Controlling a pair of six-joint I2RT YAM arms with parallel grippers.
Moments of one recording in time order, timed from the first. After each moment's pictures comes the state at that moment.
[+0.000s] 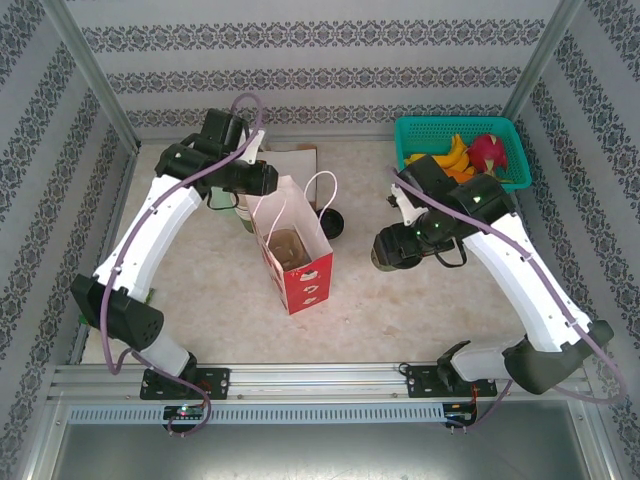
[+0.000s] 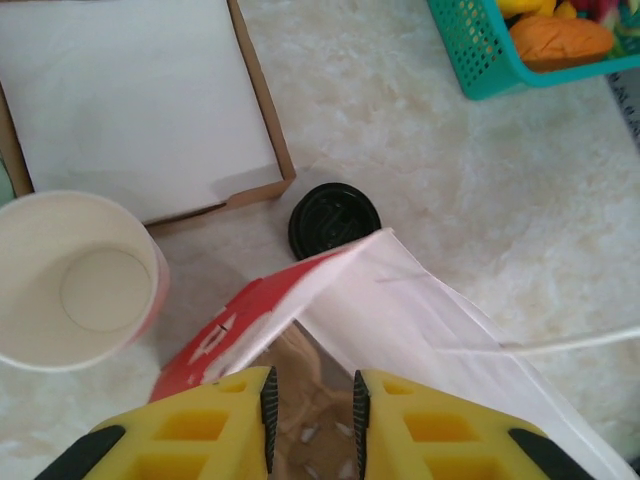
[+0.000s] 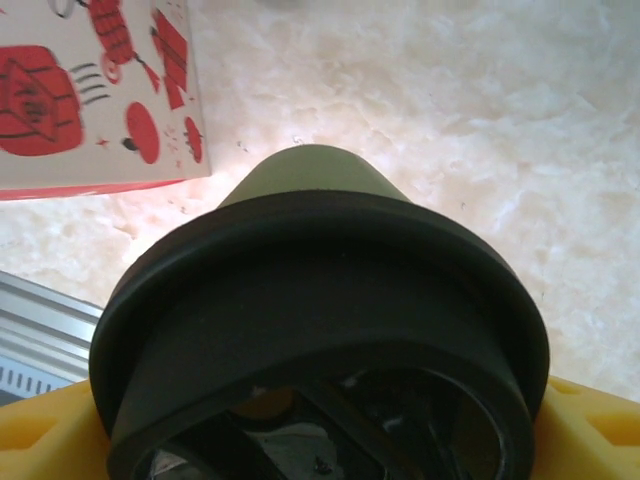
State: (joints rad) left arm -0.36 1.58 1.78 -1.07 0.23 -0.24; right arm 0.57 1.34 1.71 -1.62 -0.04 0.28
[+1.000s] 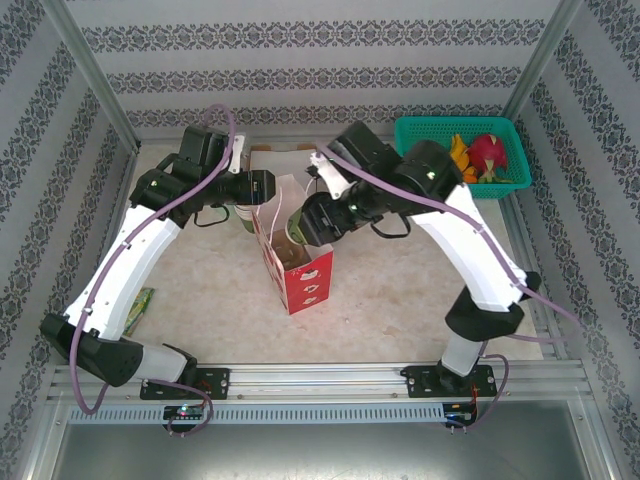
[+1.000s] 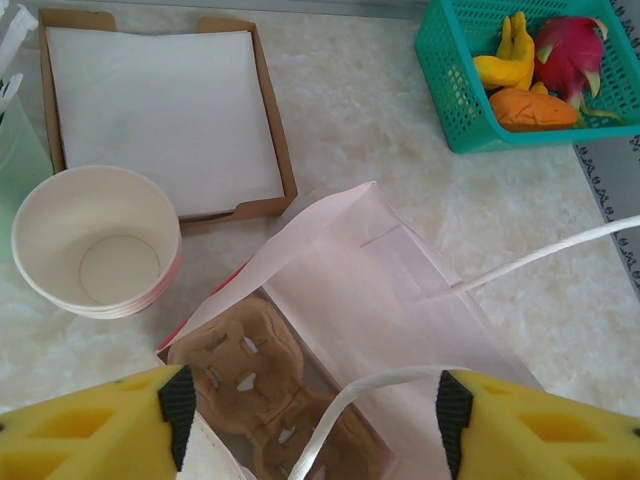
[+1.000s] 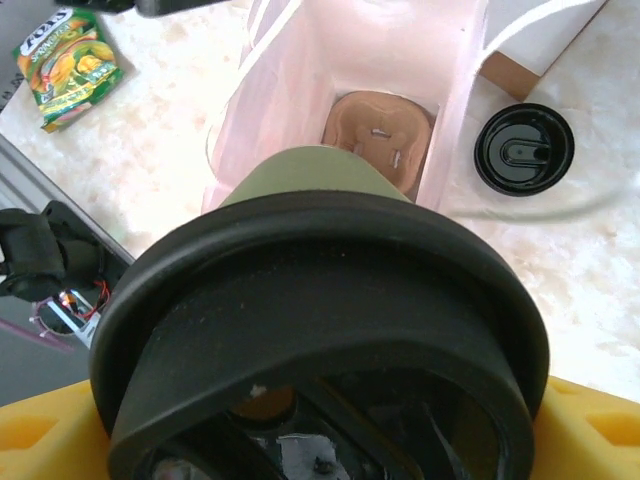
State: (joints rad) left arm -0.38 1.38 1.63 -0.98 0.16 -0.35; right arm 0.90 1.79 2.48 -1.70 -0.07 0.31
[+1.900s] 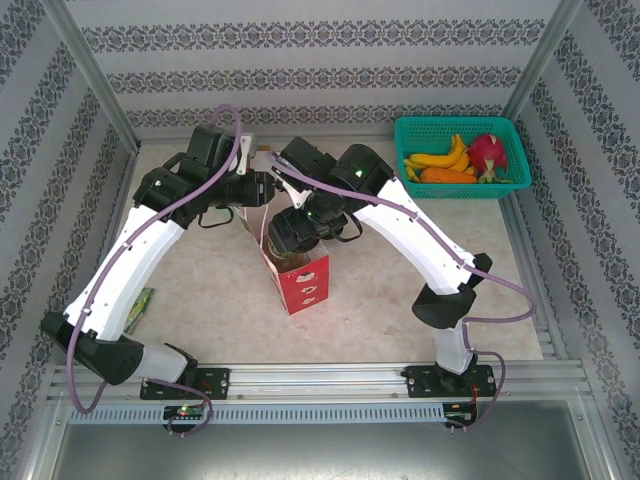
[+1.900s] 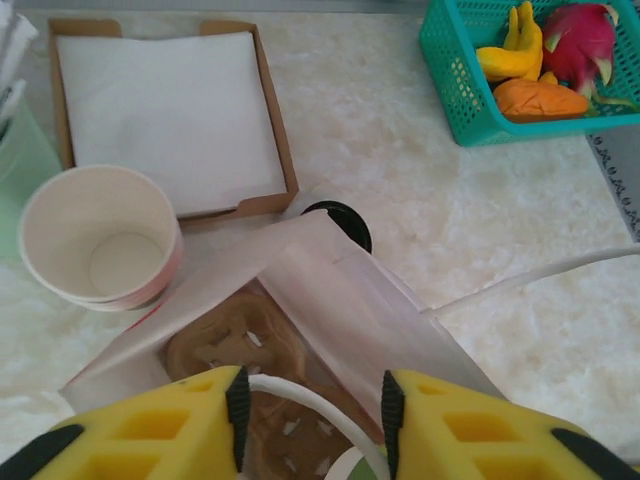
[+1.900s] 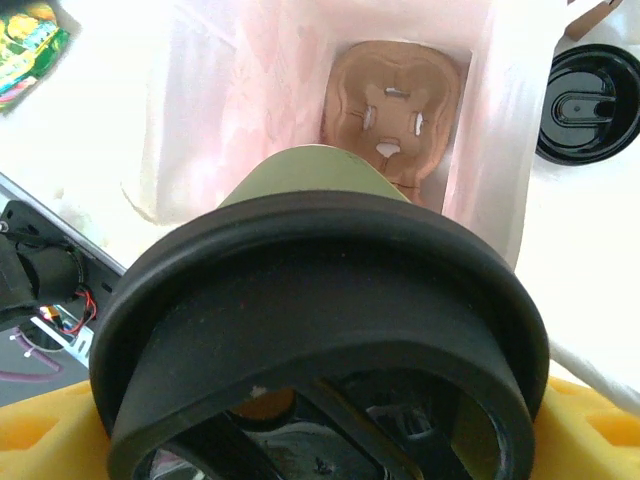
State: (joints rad) left arm -0.45 1.39 1.69 -1.04 0.07 -0.36; right arm 0.95 1.98 2.51 -1.70 -0.05 0.42
